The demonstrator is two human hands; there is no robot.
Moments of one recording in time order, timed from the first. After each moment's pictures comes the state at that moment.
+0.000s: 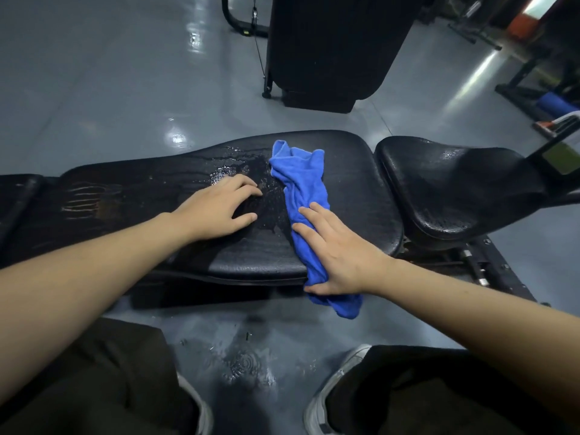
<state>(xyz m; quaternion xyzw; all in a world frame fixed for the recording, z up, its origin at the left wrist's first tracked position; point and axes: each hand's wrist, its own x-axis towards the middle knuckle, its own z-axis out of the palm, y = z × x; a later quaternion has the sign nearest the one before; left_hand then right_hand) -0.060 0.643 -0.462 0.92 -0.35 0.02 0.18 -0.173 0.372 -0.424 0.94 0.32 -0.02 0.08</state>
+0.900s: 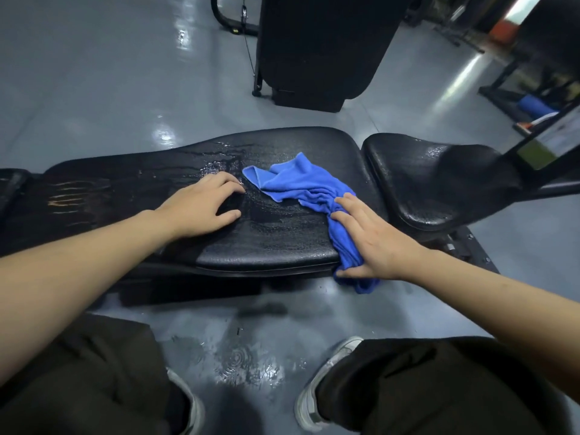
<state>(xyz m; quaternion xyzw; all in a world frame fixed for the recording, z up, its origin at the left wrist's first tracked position) -0.068 0.652 -0.464 0.92 -0.34 0.01 0.18 -0.189 0.304 -0.406 0.96 0.26 -0.03 0.09</state>
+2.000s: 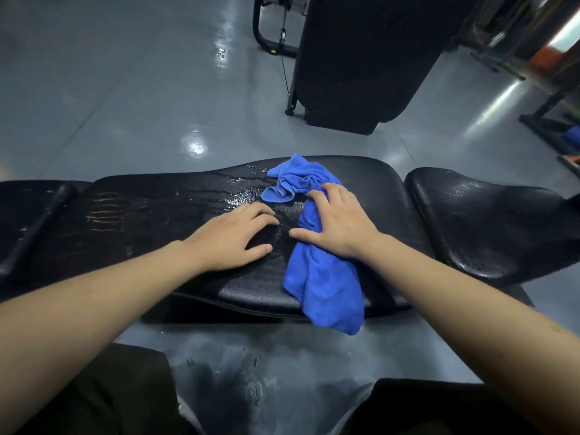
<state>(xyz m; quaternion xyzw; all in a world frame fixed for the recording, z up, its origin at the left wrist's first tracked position) -0.060 0.663 -0.473 0.91 -0.36 0.04 0.21 -0.057 0.410 -0.426 0.99 0.16 0.05 0.01</state>
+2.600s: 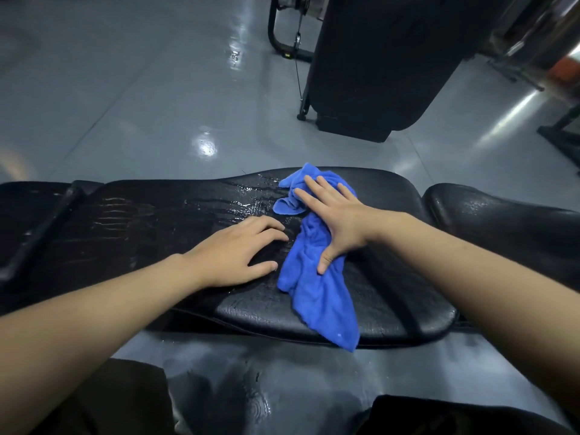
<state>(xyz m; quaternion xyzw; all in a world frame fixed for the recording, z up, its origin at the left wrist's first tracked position) -0.052 0.672 -0.479 0.90 -0.38 0.02 0.23 -0.003 0.415 -0.397 0.94 0.29 -0.18 0.07</state>
